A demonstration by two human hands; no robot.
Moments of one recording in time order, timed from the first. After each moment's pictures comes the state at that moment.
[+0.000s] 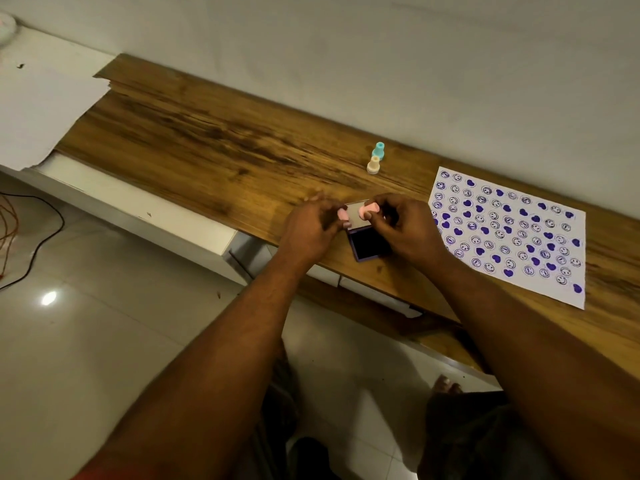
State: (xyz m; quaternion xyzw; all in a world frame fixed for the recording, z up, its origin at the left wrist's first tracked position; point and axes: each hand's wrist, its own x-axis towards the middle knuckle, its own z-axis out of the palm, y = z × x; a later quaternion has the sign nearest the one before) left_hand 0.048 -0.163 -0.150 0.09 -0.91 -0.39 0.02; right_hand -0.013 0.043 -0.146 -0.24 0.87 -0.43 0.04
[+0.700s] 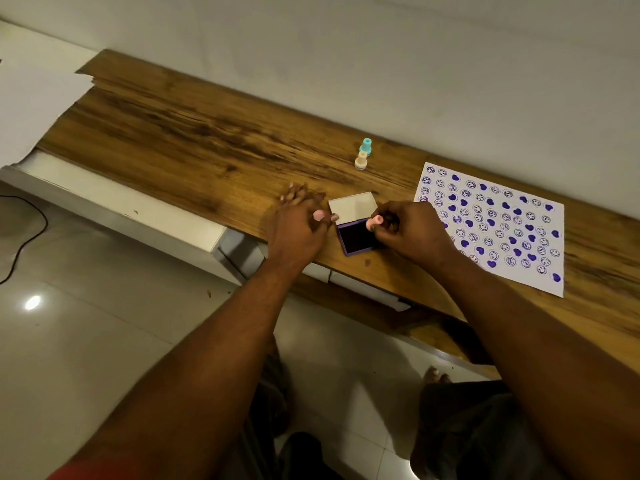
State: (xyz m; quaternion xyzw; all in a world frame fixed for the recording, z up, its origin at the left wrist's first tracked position) left_hand 0.056 -0.158 -0.165 0.09 -0.95 -0.30 0.07; right_hand -0.010 0.076 -0.138 -0.25 0.93 -0.27 0.06
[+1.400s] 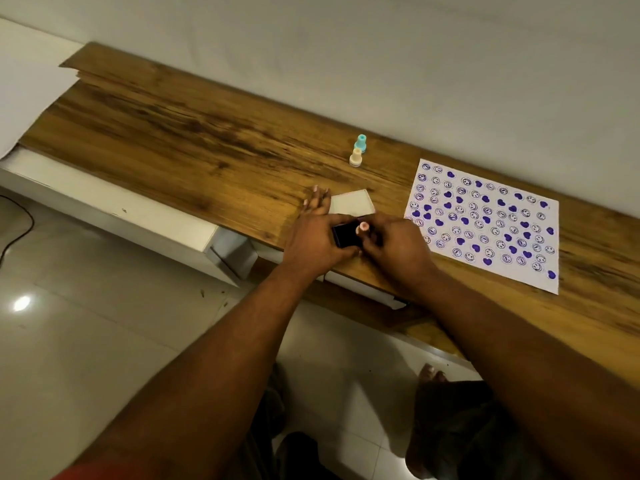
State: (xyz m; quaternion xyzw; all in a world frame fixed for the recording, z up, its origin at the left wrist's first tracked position) left_hand 0.055 -0.129 -0.173 0.01 -0.95 -0.31 0.00; right_hand 0.025 0.056 -0.130 -0.23 0.94 -0.22 0.08
